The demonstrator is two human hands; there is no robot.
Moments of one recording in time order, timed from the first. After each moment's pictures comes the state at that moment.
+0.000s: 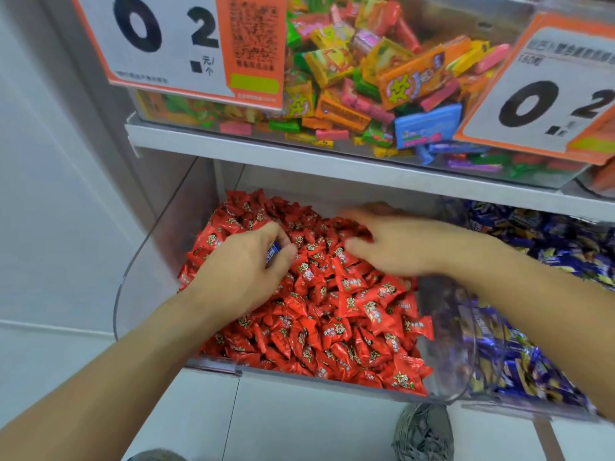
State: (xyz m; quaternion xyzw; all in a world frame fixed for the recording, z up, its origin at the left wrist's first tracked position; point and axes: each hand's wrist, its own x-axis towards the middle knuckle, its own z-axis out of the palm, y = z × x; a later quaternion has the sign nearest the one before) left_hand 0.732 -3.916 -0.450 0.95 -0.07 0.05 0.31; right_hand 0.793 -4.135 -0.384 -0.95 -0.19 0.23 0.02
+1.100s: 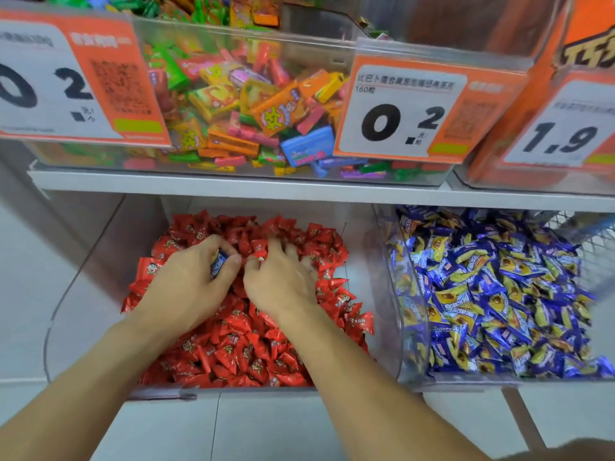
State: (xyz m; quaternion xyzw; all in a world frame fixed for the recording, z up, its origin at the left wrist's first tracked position) left_hand 0.737 -3.924 -0.443 0.94 -0.06 0.07 0.33; right_hand 0.753 -4.061 -0.447 -0.95 0.05 0.14 0.28
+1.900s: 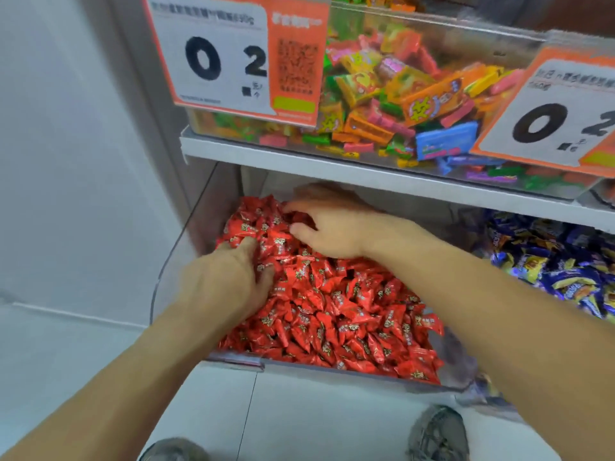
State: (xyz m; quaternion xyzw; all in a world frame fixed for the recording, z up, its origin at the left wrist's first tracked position) left_hand 0.702 -3.889 -0.443 0.99 0.08 0.01 0.11; right_hand 0.813 -4.049 -0.398 -0.93 -0.36 0.09 0.05
